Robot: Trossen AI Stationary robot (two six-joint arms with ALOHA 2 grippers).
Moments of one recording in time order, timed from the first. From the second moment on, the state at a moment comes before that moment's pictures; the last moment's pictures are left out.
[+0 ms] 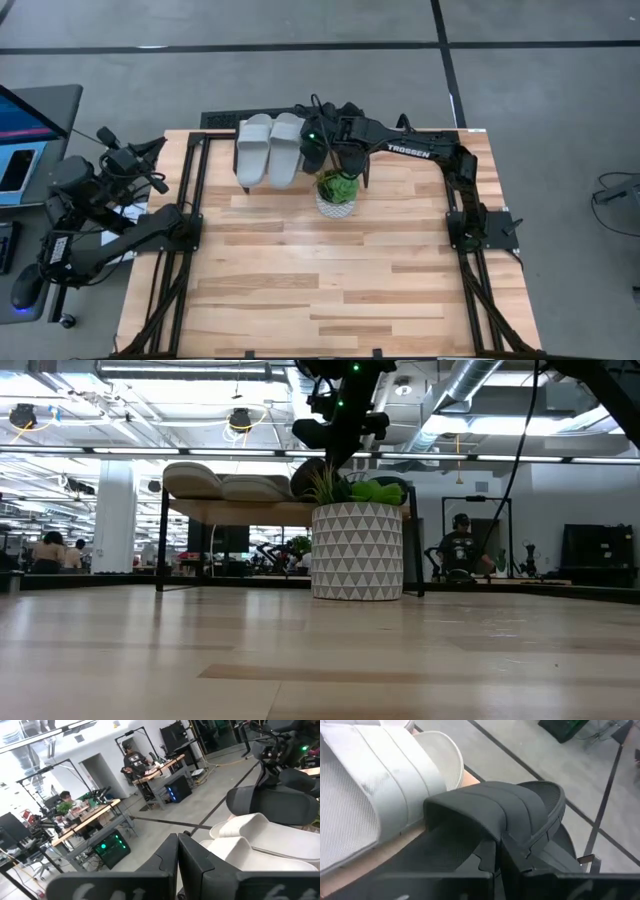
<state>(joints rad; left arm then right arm) 0.68 0.22 1.02 -0.80 -0.21 0.45 -0.26 2.05 2.01 -0.92 0.61 0.25</state>
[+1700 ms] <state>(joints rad) 0.68 0.22 1.02 -0.80 -0.18 0.38 -0.32 2.01 1.89 -0.78 0.43 0.20</state>
